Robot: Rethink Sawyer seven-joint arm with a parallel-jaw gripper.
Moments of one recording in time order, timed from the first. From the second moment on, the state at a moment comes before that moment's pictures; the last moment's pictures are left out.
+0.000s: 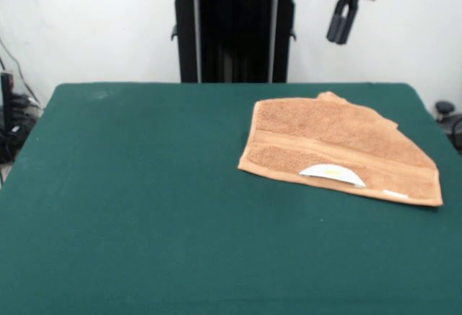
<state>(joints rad) 0.43 -0.78 -0.48 1.87 0.20 0.30 2.60</state>
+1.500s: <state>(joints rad) 0.34 -0.46 -0.34 1.87 0.16 0.05 2.60</state>
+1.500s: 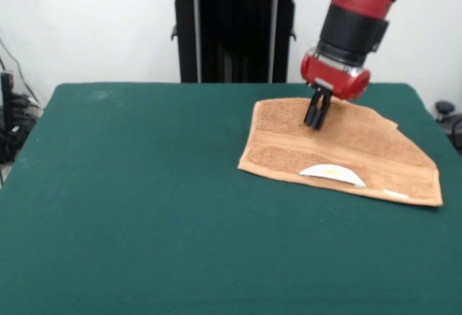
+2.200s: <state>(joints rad) 0.34 -0.42 -0.31 1.87 0.19 -0.03 2.60</state>
